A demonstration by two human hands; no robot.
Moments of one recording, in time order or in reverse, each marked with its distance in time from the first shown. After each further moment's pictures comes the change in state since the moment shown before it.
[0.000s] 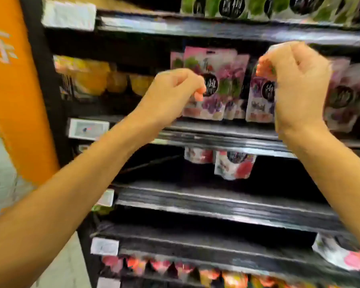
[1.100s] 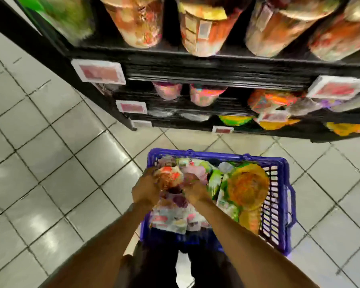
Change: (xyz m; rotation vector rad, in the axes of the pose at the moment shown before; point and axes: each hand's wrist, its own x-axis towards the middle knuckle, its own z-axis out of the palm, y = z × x) left_hand -0.785 -0.732 0.129 0.635 -0.657 -1.303; right_hand -1.061 0.293 0.031 -0.351 -0.847 2.022
